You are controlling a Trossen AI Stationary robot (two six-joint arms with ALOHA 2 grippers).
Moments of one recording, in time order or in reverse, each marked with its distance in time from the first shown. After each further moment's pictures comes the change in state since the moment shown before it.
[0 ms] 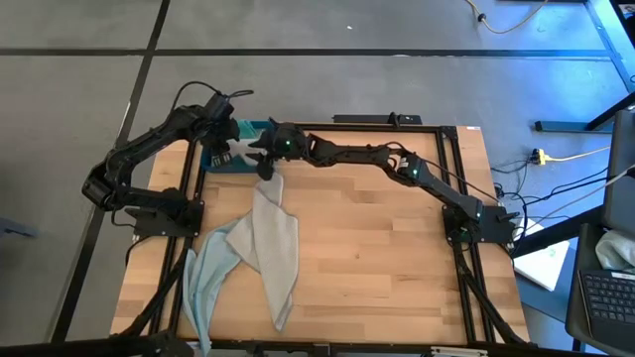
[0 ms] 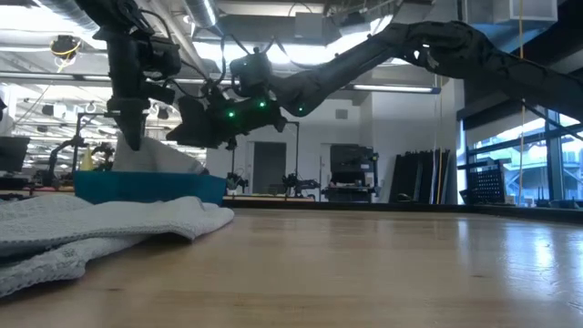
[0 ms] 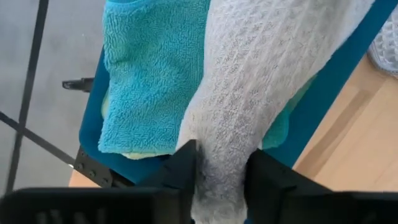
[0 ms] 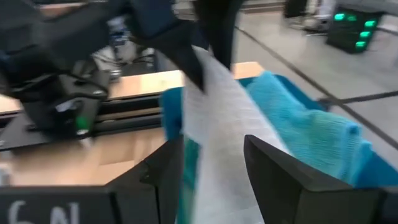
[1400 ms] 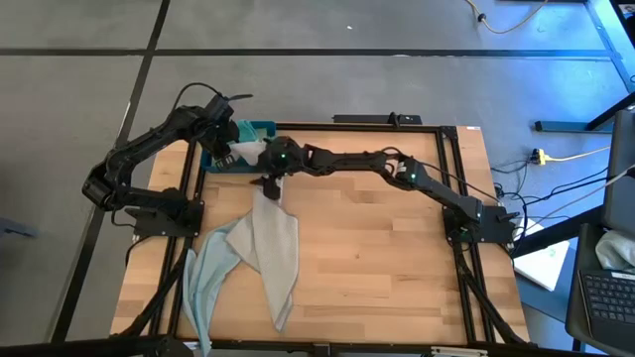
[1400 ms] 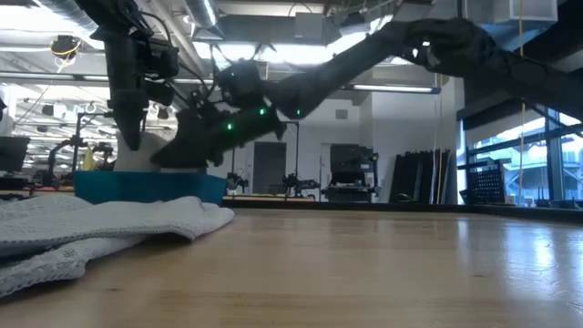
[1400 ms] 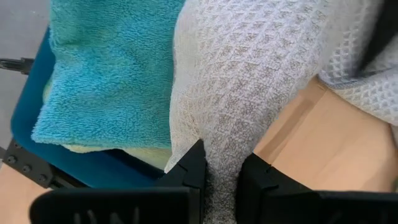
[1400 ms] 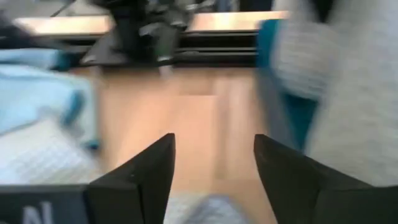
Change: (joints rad) left arm 0.000 0.000 0.000 -0.064 0.132 -0.135; right arm 0.054 0.003 -0.031 -0.145 -0.195 -0.092
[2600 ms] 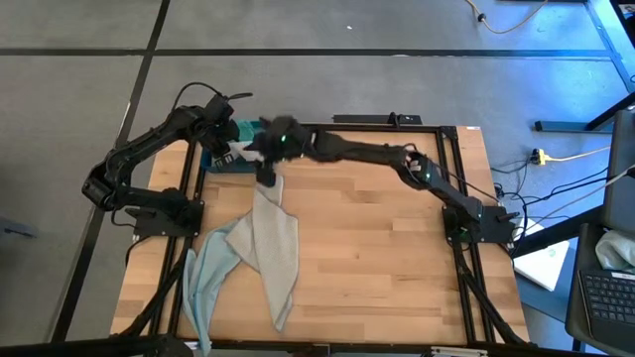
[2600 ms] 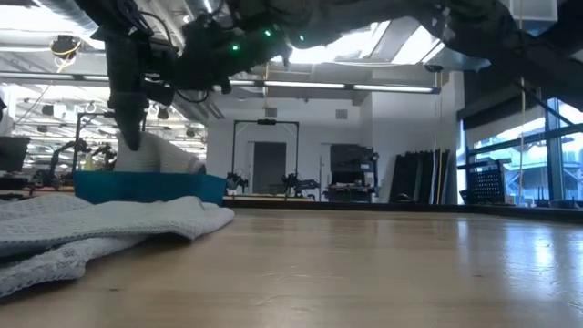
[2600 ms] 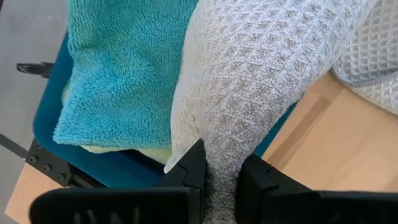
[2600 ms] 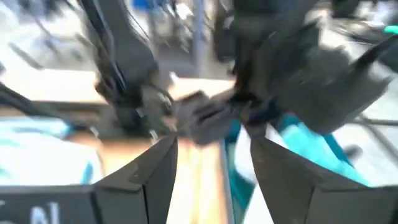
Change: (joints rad) left arm 0.001 0.000 -0.001 0.019 -0.042 0.028; right arm 0.011 -0.151 0.204 -0.277 0.136 -0.063
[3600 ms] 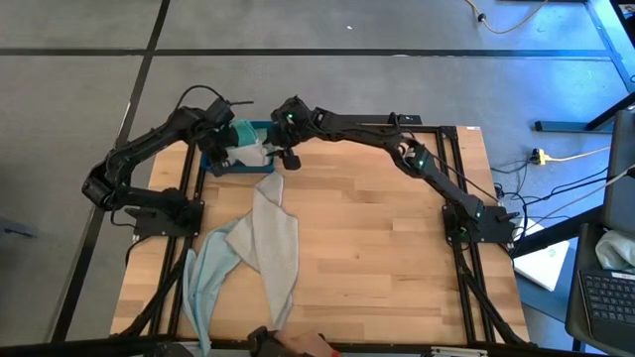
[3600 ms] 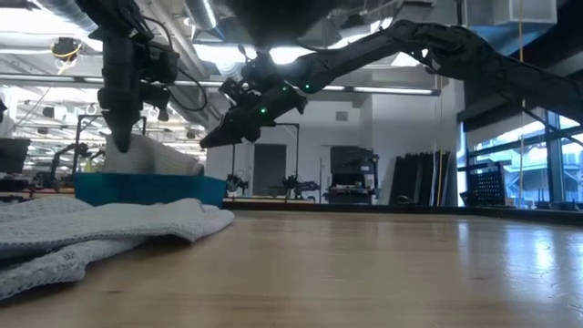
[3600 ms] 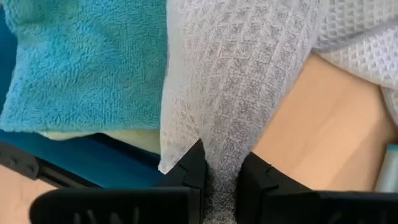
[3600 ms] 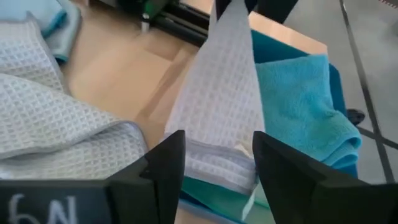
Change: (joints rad) left arm -0.019 0.000 -0.001 -0.104 0.038 0.022; right arm -0.176 0.099 0.001 -0.171 -0.268 -0.495
